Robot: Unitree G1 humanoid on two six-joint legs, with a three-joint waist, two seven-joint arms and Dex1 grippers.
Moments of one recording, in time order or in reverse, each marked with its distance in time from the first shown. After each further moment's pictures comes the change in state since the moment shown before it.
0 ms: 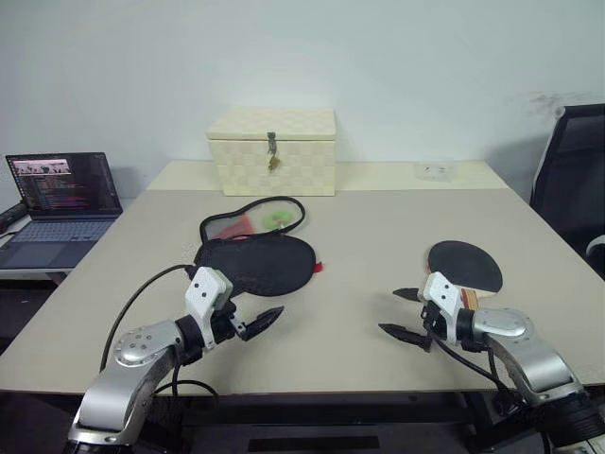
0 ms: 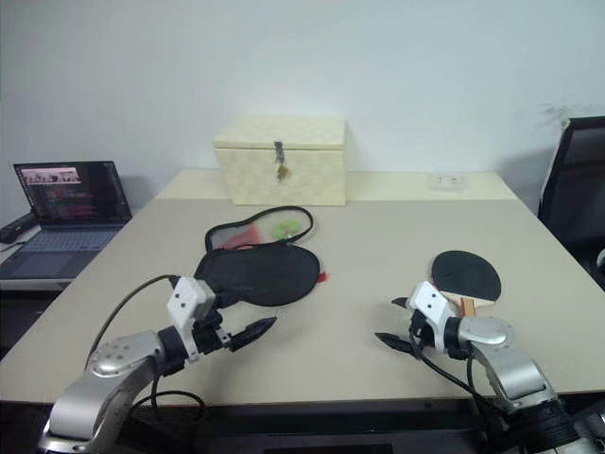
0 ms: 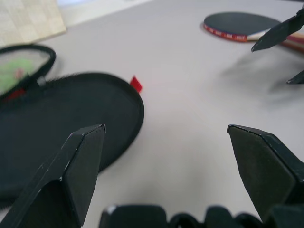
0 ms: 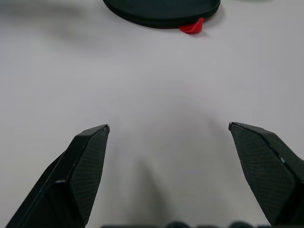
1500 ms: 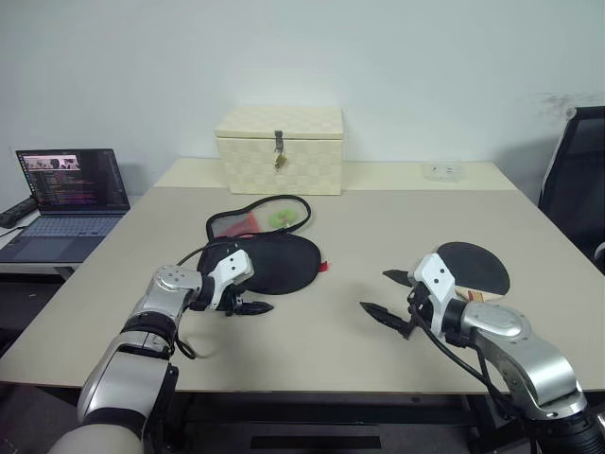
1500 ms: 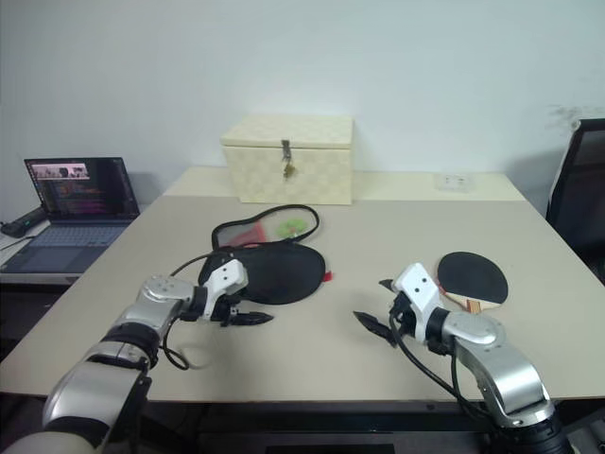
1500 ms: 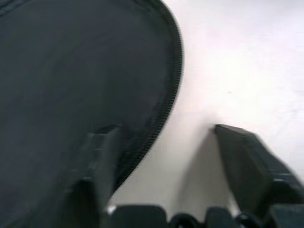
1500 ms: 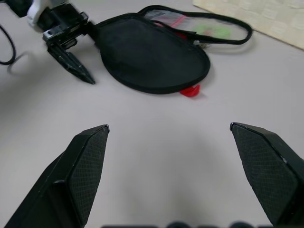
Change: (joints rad) left arm -0.822 -0.026 -0.252 1.443 0.438 -0.669 -0.523; right arm -0.015 0.096 -0.066 -0.368 0.088 0.337 -0.236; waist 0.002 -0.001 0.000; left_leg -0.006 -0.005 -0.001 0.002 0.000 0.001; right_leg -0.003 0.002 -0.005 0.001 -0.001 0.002
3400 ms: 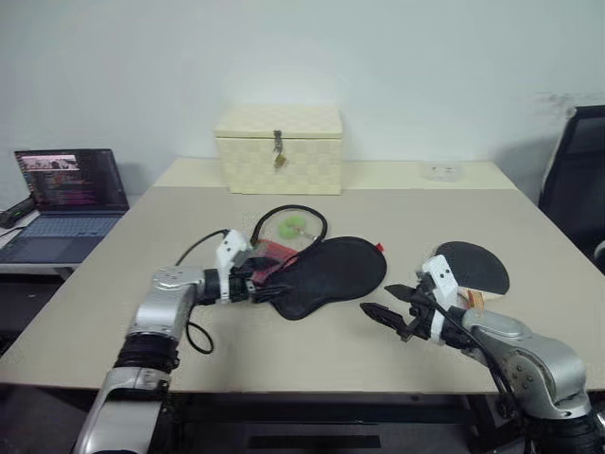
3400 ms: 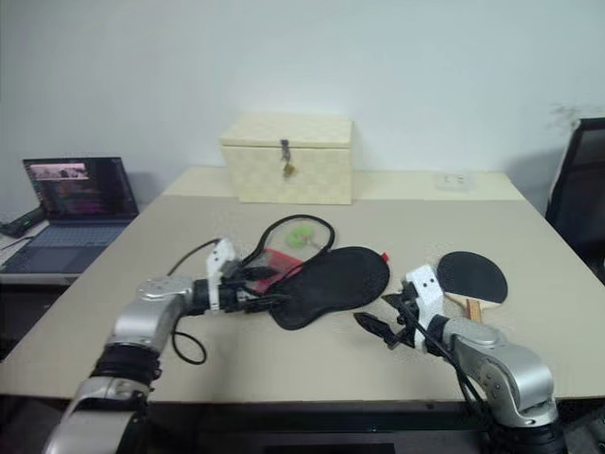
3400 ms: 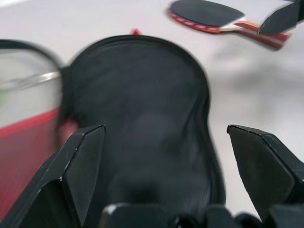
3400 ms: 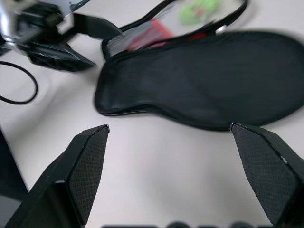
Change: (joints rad) left arm 0.265 0.006 0.189 -0.696 -0.254 0.521 0.037; right arm -0.031 0.135 -0.097 -0.030 0.269 0.385 -0.203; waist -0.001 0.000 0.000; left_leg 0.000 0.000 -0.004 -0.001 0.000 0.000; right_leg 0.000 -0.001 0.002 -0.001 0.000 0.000
